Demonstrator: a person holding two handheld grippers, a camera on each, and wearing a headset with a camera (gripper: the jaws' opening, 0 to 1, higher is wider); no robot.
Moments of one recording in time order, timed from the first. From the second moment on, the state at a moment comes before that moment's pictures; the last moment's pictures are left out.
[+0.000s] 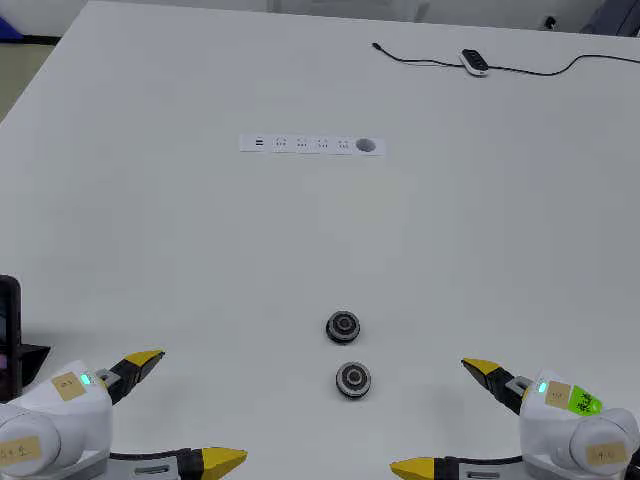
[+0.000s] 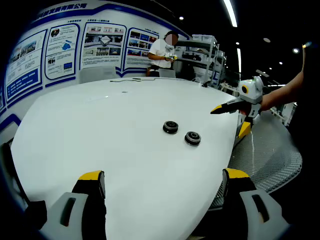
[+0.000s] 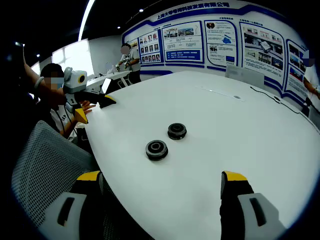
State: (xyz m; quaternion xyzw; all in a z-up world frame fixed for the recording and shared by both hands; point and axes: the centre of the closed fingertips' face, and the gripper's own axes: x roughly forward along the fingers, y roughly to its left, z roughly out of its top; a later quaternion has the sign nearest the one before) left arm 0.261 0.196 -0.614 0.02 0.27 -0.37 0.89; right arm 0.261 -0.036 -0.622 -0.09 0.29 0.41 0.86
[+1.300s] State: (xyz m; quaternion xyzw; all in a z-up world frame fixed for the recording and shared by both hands) left arm 0.266 0.185 -0.619 0.02 0.28 -0.38 0.88; right arm 0.264 -0.022 -0.626 -0.07 0.31 0.42 0.85
